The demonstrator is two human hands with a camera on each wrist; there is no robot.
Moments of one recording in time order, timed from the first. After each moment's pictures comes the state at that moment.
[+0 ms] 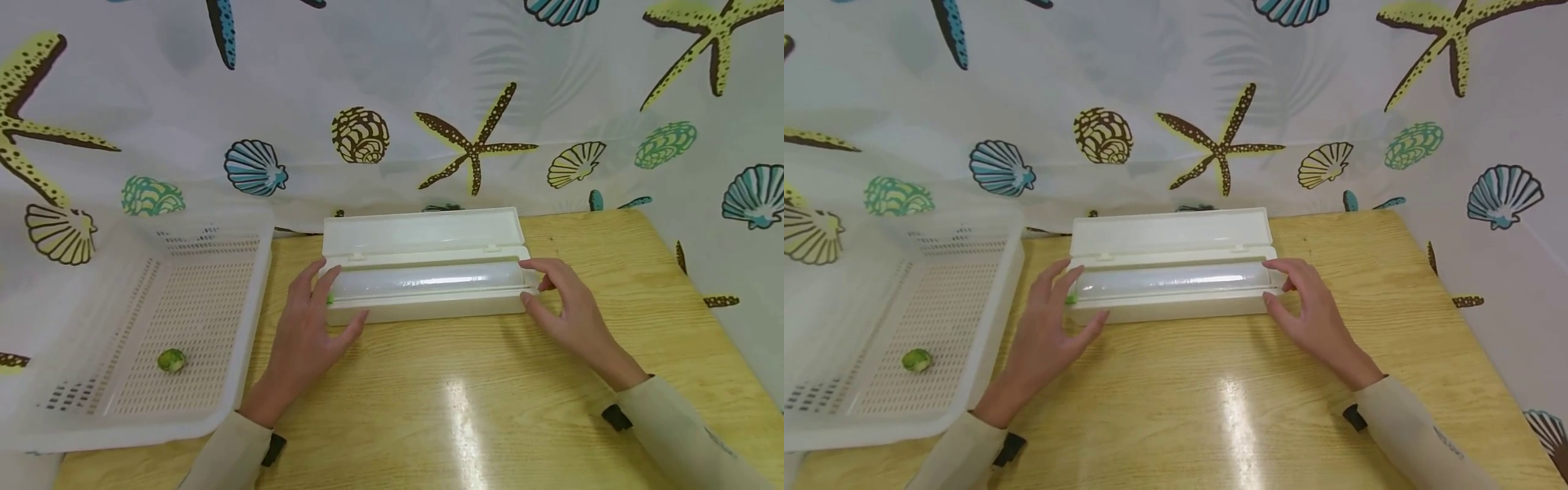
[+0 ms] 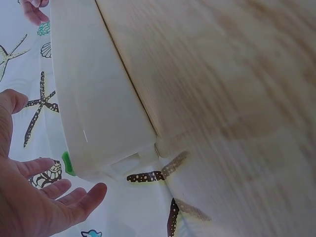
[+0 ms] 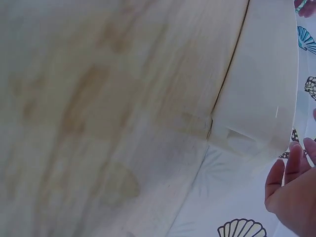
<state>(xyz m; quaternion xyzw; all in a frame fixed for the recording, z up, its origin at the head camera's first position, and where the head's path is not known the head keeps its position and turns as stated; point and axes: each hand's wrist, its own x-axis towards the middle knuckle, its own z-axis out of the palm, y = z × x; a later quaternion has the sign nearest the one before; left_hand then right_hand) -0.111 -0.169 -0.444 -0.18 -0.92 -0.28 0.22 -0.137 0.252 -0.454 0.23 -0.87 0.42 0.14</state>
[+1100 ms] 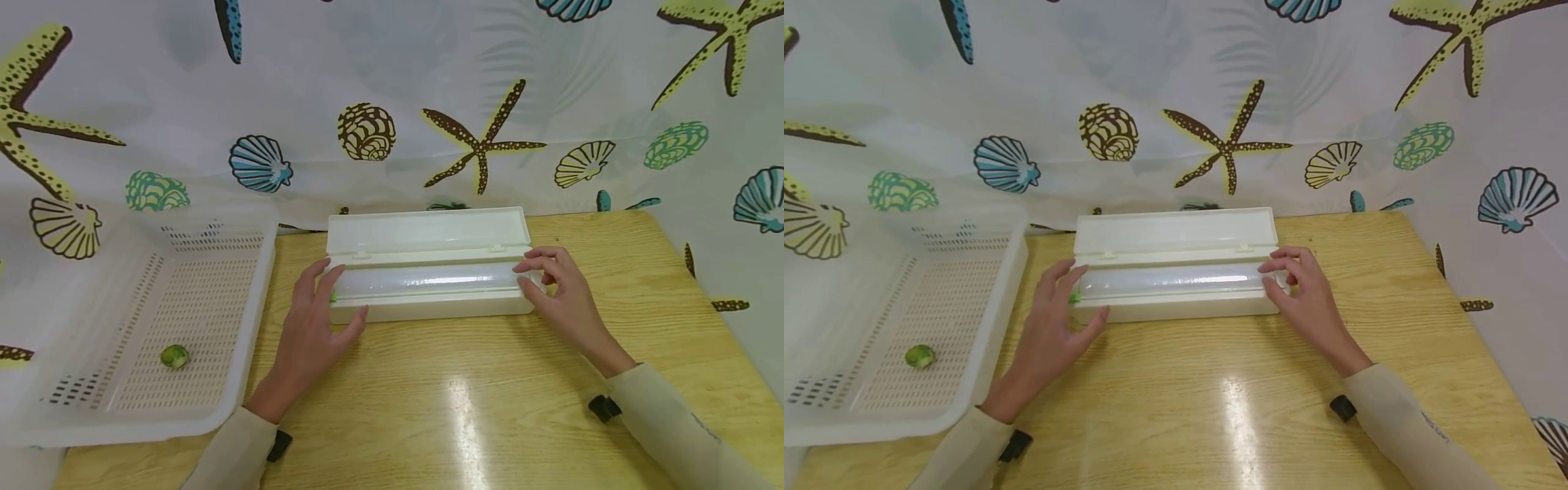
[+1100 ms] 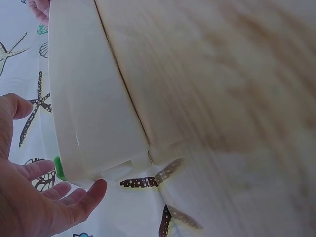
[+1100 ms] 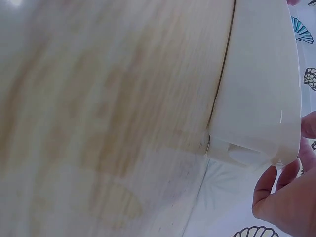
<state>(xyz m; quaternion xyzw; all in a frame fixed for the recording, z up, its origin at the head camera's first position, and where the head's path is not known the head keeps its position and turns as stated) -0.112 -0.168 -0.450 -0.16 -0.91 -0.32 0.20 -0.157 0.237 -0.454 0.14 -0.86 0.47 0.10</state>
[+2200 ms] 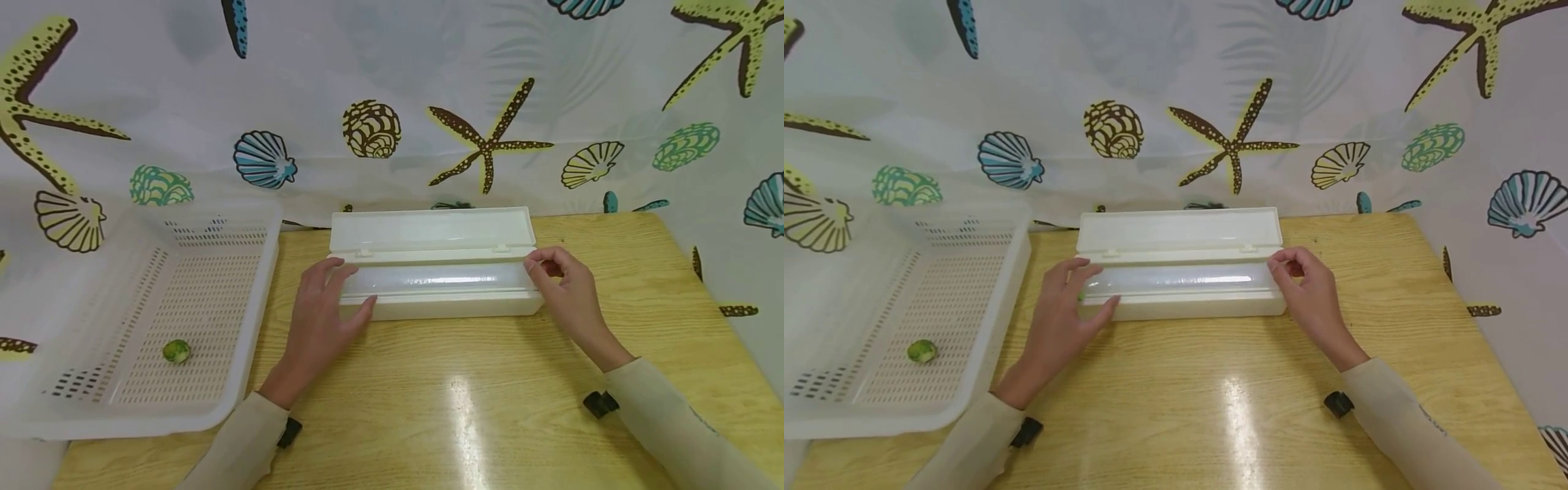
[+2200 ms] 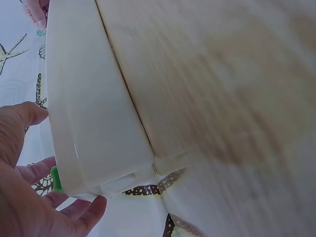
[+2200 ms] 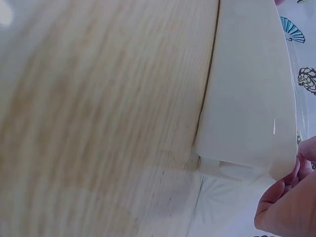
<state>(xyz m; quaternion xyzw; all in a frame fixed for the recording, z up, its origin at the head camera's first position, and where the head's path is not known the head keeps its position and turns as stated) -0.123 -0.160 -0.449 -0.15 -0.92 -0.30 0.21 -0.163 0.227 -0.447 0.07 -0.85 0.51 0.11</state>
